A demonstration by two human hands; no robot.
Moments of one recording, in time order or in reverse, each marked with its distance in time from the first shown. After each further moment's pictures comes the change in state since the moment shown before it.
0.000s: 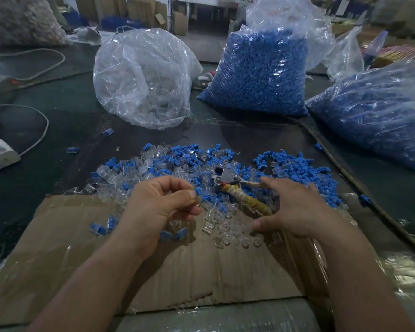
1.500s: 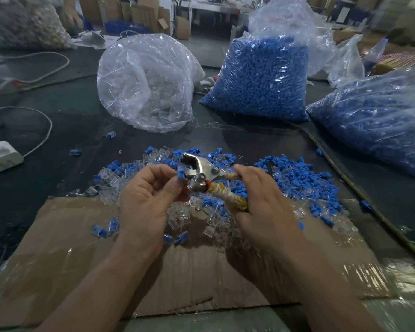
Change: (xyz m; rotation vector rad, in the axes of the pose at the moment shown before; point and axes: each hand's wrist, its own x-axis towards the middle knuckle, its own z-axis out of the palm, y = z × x) left_hand 0.000 -0.005 0.004 -0.106 0.176 0.355; right_hand -0.008 -0.046 0.024 0.149 0.446 -0.352
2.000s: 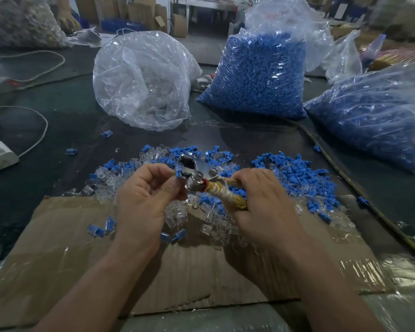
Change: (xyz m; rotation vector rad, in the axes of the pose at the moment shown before) left_hand -0.001 0.000 0.002 0.031 -0.002 0.011; right_hand 0.001 -0.002 -0.005 -0.089 0.019 -0.053
